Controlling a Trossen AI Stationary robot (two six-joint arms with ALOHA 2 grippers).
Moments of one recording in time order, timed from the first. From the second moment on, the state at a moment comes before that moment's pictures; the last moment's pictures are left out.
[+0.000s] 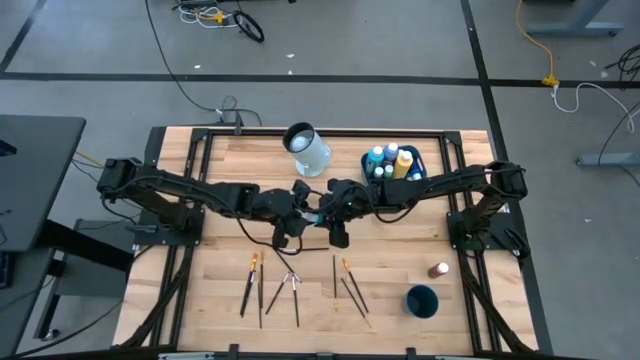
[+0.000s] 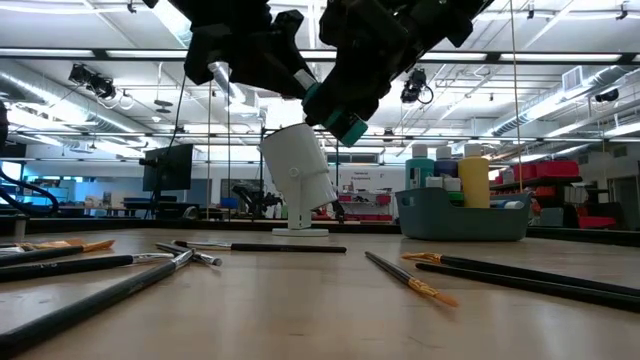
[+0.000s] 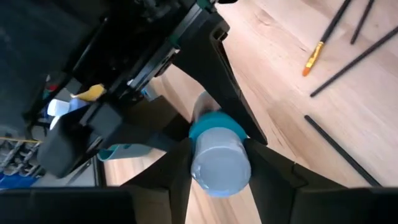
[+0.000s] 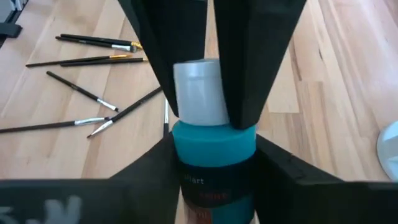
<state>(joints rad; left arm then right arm) -0.11 1.44 1.00 -0.17 -0.23 0.71 0.00 1.71 1.17 -0.15 -0.04 0.00</state>
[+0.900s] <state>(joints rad) 0.18 1.18 1.00 -0.02 -0.32 0.49 0.00 1.31 0.91 -0.33 0.57 0.18</state>
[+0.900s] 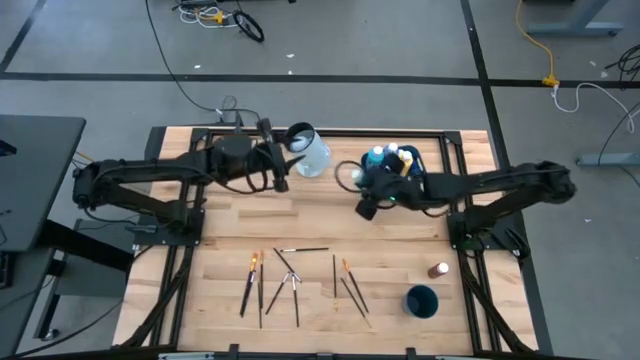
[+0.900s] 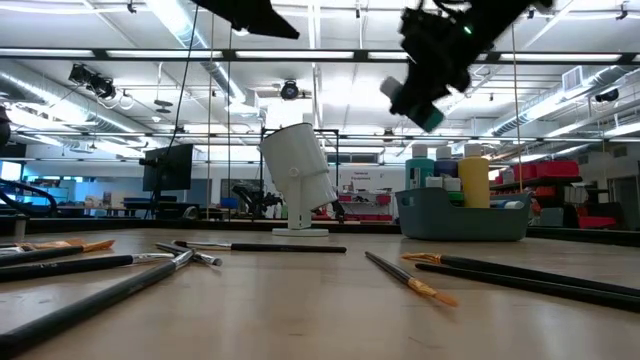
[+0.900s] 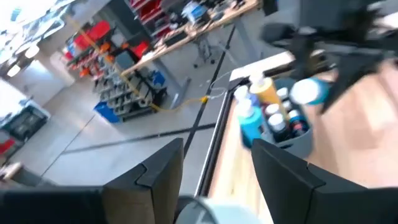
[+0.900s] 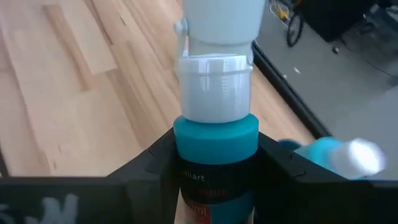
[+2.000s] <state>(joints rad) 0.29 1.20 1.00 -0.03 -0.14 0.46 -0.23 1.44 0.34 0.73 0.46 0.15</state>
